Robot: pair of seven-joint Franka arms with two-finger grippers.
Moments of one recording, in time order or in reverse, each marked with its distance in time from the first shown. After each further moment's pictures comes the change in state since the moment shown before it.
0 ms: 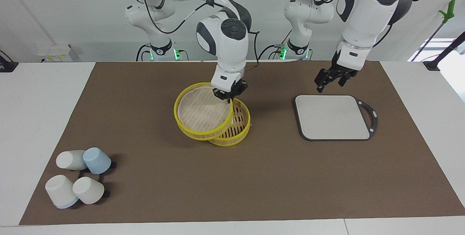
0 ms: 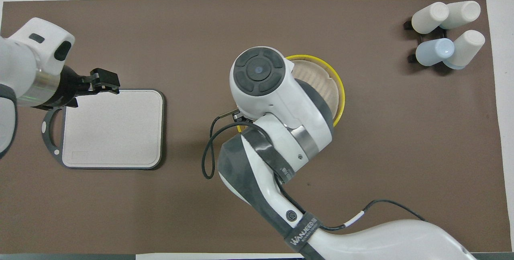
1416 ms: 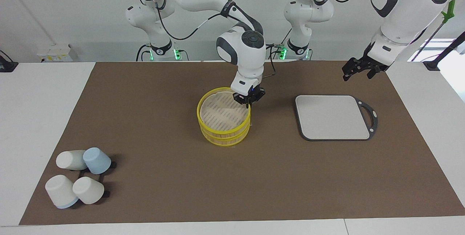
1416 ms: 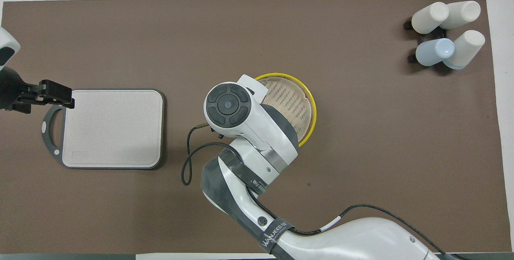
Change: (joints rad) left arm 0.120 0.049 0.004 0.124 0.000 -0.210 0.316; right arm 0.064 0.041 0.001 -0.080 0.000 0.177 0.195
